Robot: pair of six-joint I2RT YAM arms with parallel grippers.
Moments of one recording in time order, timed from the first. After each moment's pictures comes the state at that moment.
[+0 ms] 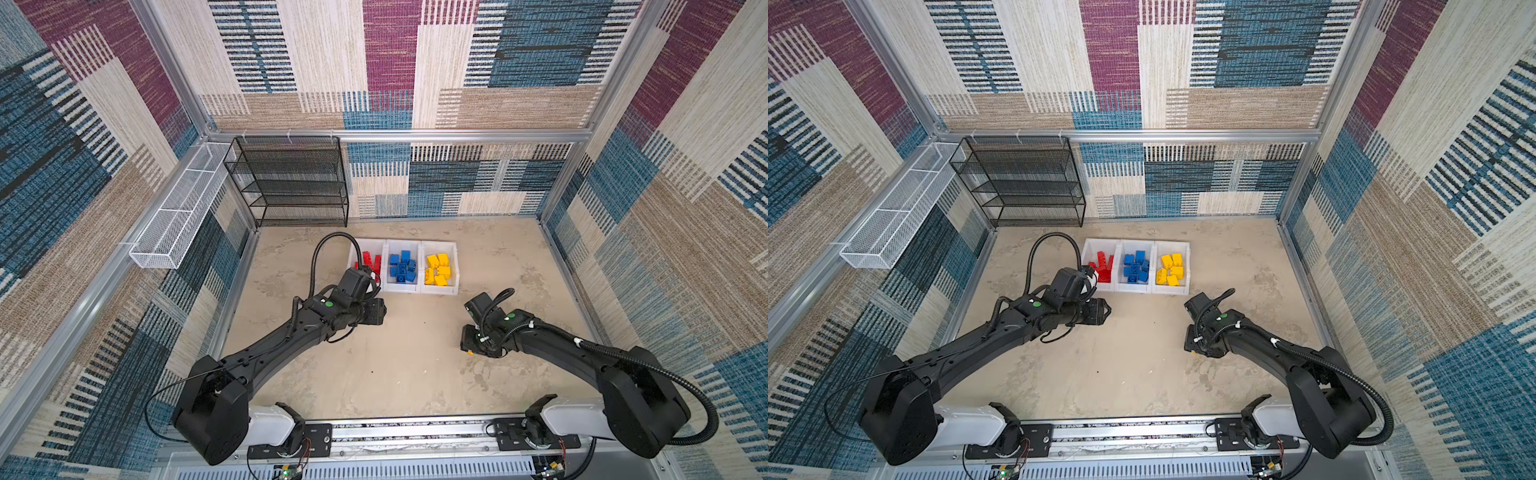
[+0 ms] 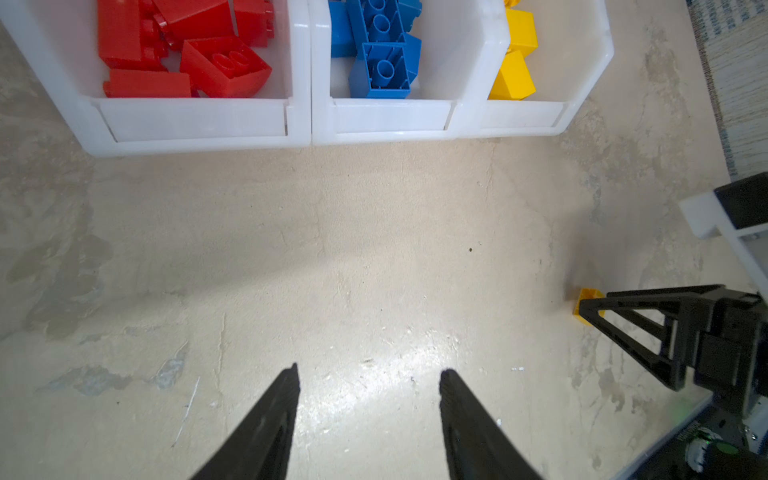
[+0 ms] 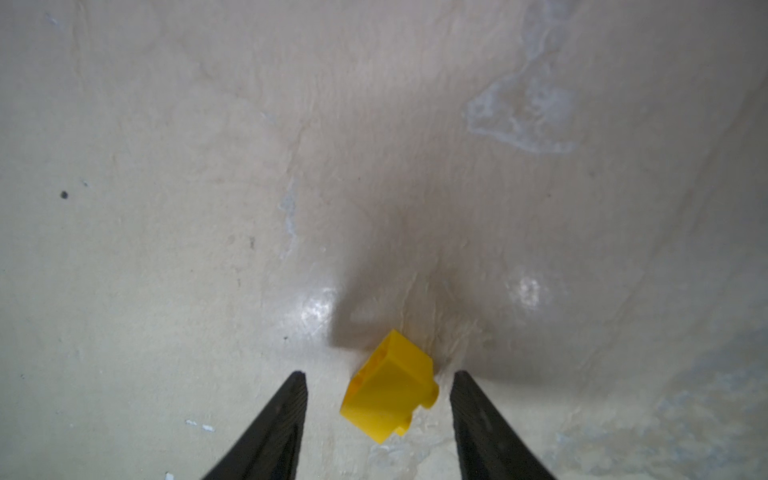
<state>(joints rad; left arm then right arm) -0.61 1.35 0.93 -0.48 0.06 -0.47 0.52 1.32 0.66 -0.64 0.01 0.74</state>
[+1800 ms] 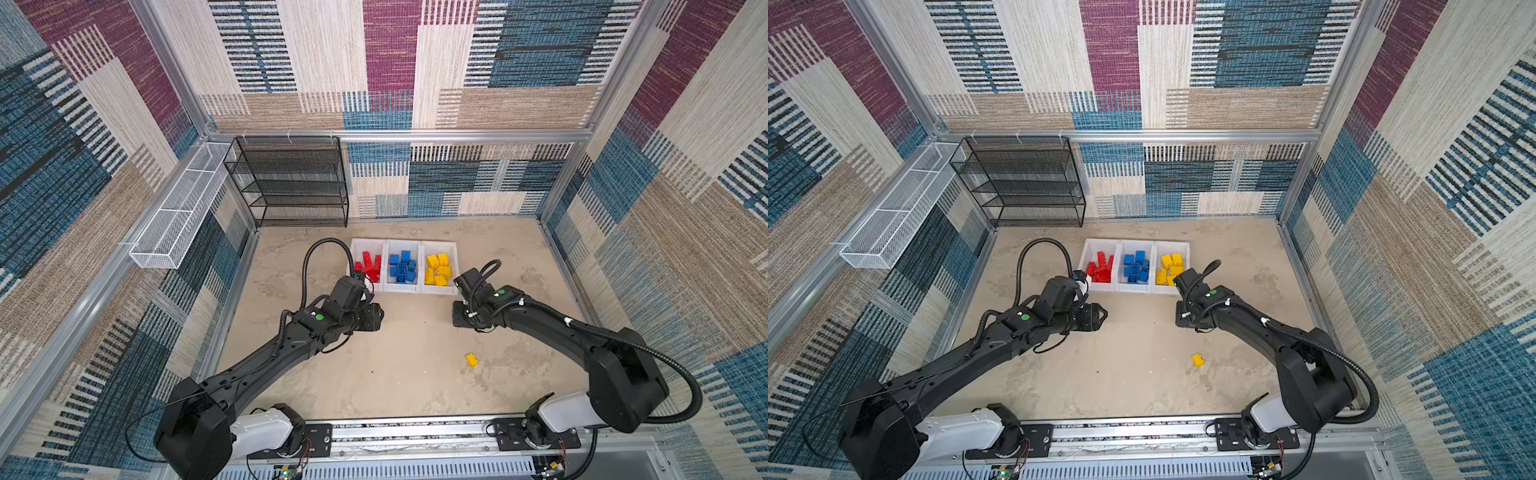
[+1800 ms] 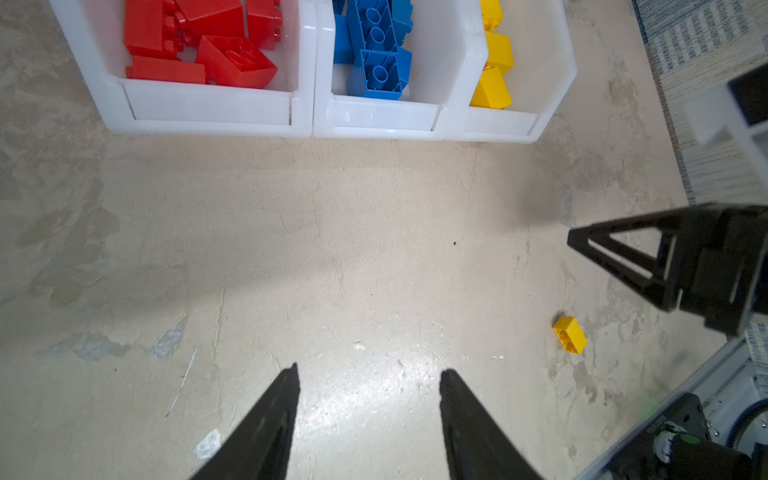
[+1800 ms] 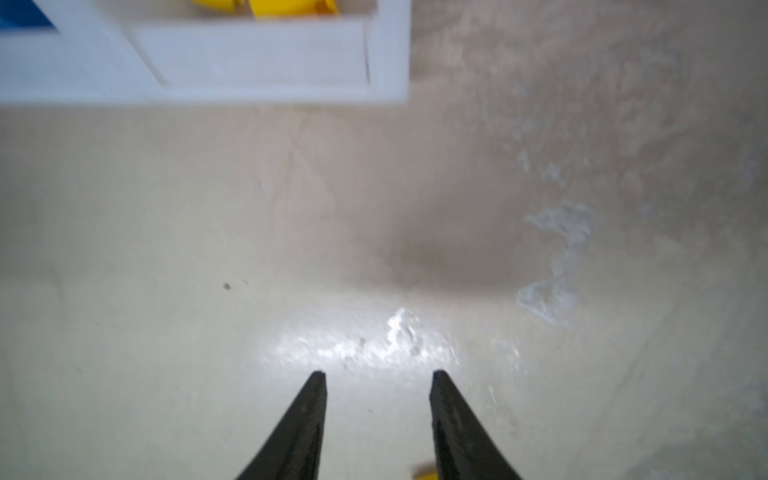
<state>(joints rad) -0.63 1.23 0.85 -0.46 0.04 -0.52 0.54 1.40 0.85 -0.68 0.08 0.57</state>
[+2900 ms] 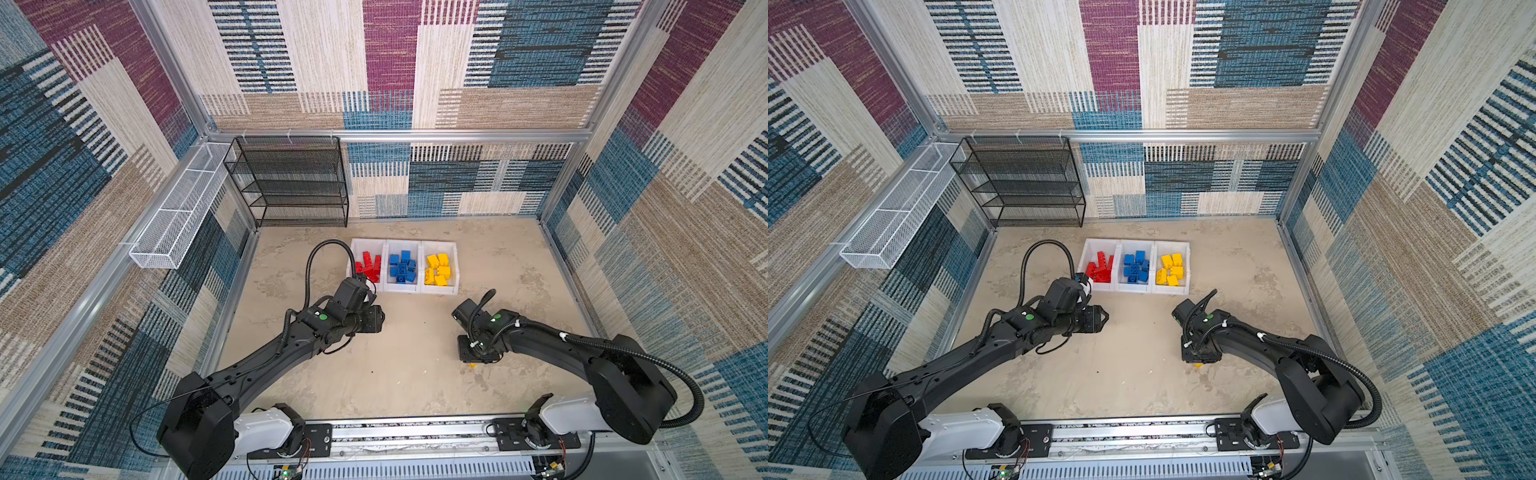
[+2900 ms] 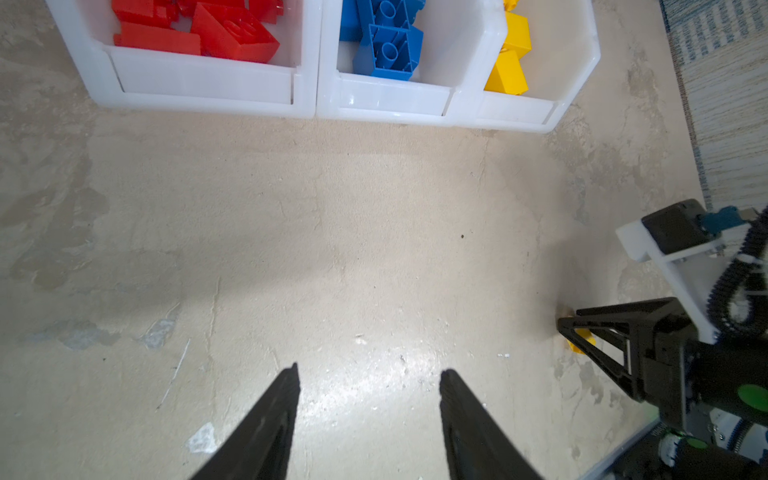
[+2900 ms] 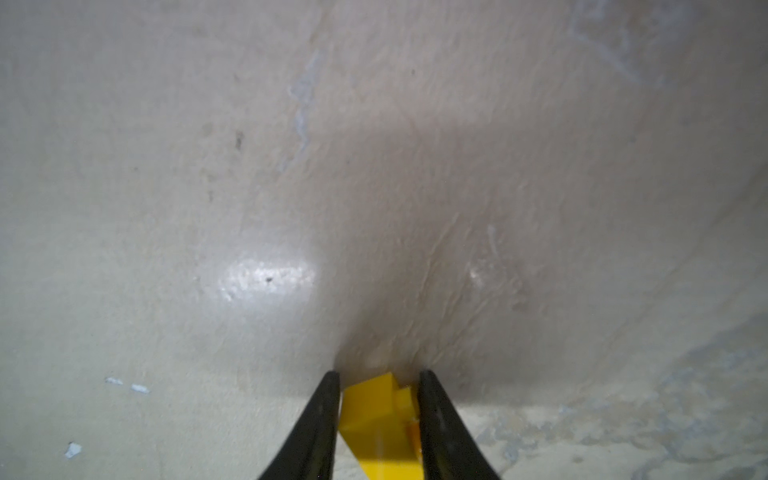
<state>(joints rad) -0.64 1.25 0.85 -0.47 0.04 -0.55 0.64 1.39 0.70 -0.74 0.06 0.65</state>
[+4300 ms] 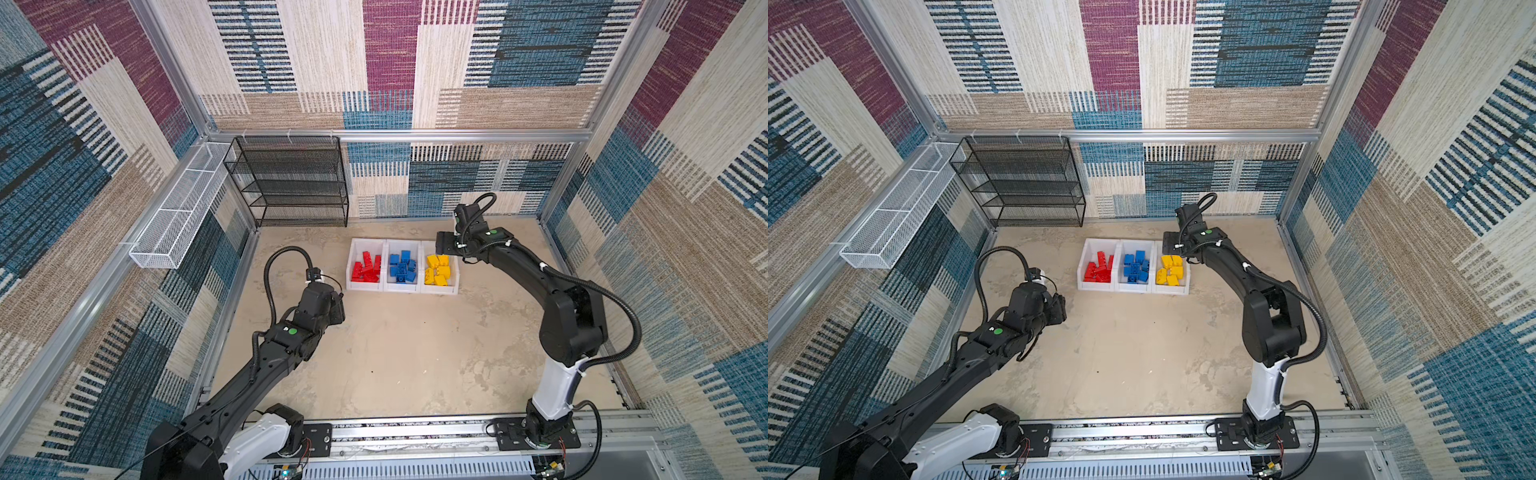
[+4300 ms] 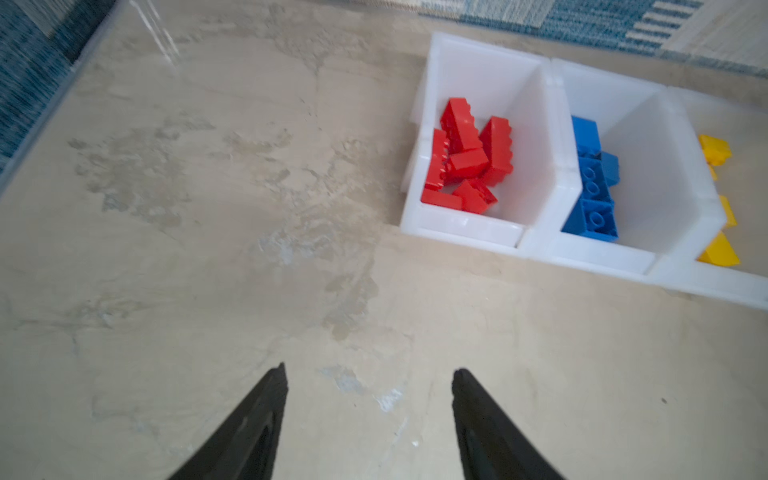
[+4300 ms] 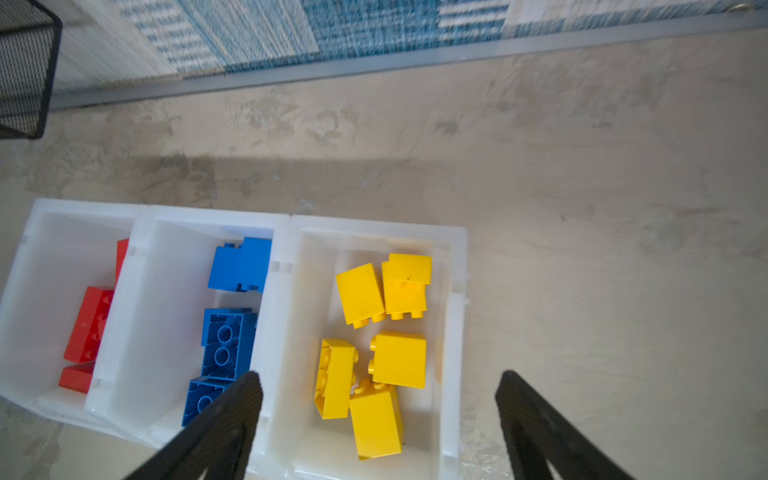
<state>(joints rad) -0.41 1.00 0.64 -0.30 -0.35 -0.38 0.33 1.82 1.54 -0.53 0.10 0.34</state>
